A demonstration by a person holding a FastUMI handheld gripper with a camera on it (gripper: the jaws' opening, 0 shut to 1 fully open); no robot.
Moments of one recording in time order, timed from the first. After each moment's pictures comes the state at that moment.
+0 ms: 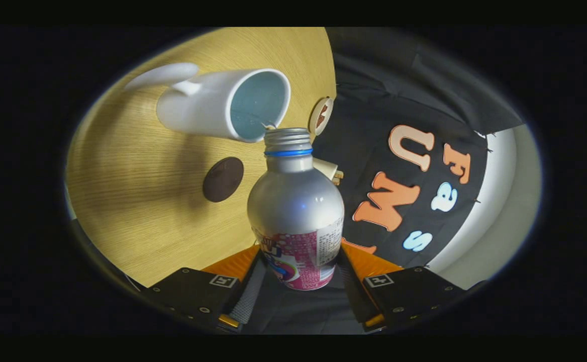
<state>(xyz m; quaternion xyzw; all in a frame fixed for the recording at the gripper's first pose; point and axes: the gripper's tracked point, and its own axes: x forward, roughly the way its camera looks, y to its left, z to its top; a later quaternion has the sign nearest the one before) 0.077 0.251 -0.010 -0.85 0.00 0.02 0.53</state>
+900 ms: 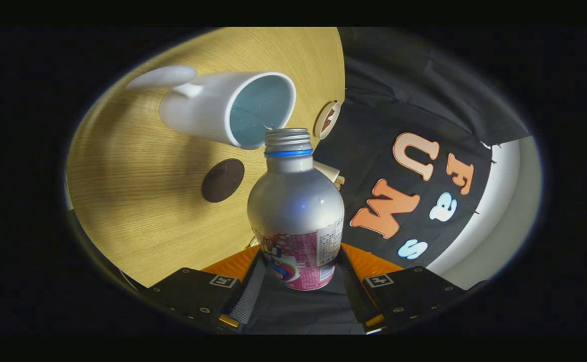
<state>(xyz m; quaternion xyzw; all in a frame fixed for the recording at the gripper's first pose) 0.082 0.263 -0.008 -0.87 0.00 0.02 0.50</state>
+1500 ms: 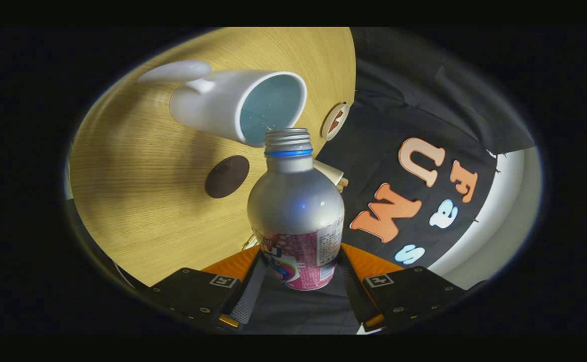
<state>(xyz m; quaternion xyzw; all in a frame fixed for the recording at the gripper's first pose) 0.079 0.266 -0.007 -0.88 0.00 0.03 0.47</state>
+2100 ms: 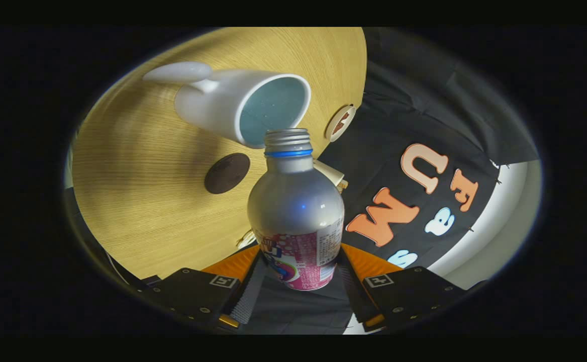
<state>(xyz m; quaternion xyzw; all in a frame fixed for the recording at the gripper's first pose) 0.080 0.270 0.000 -0.90 0.01 0.03 0.44</state>
